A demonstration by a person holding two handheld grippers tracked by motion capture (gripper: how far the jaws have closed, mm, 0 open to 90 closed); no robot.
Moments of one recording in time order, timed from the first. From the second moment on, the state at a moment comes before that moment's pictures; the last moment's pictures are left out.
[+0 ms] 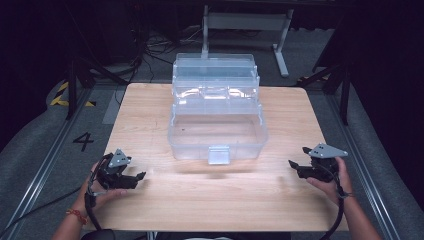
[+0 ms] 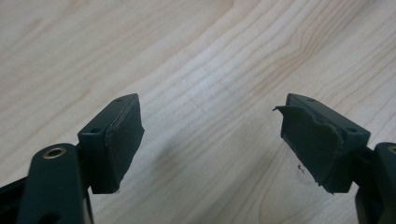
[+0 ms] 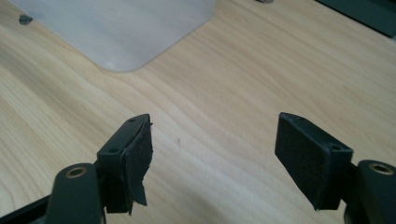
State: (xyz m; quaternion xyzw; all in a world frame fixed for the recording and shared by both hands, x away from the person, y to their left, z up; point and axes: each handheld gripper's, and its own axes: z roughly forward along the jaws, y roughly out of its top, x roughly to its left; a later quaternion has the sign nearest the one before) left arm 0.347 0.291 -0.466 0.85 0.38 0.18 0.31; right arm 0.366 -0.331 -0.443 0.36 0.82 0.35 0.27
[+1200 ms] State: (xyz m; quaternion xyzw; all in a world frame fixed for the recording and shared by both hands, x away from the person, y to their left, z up) left arm 0.344 0.299 -0.481 0.84 0.41 0.16 0.33; right arm 0.341 -0.364 -0.487 0.44 0.80 0.36 0.19
